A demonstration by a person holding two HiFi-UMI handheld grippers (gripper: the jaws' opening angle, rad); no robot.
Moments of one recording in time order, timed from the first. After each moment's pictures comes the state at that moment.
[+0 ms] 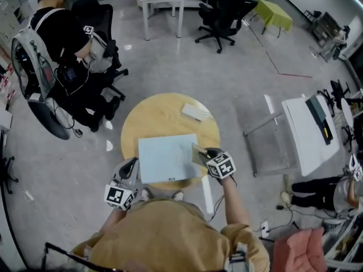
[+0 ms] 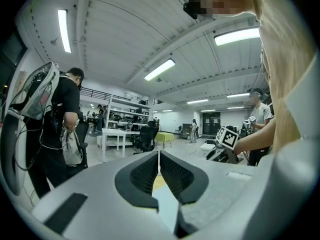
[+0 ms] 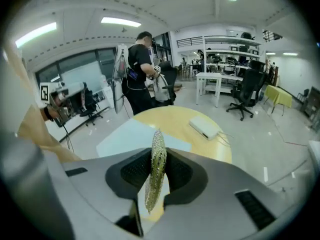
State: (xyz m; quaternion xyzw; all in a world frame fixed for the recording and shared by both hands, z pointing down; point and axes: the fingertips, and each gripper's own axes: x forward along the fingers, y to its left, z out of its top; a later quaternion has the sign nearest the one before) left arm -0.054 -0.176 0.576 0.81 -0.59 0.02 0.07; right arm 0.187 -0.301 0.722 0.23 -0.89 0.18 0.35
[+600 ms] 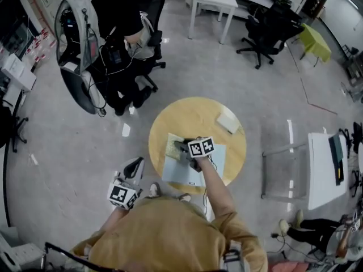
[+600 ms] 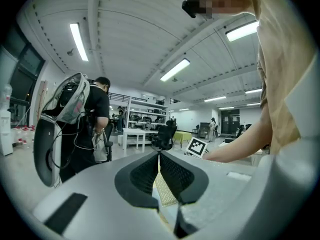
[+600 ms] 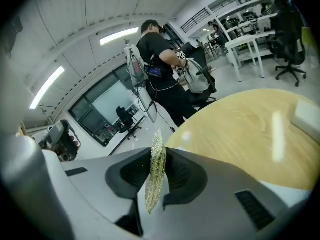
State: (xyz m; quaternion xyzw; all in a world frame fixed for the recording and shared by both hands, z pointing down) left arm -0.159 -0.116 0.580 0.74 -0.67 0.02 0.08; right arm -0.105 -0.277 0.762 0.03 -0.89 0.35 0.28
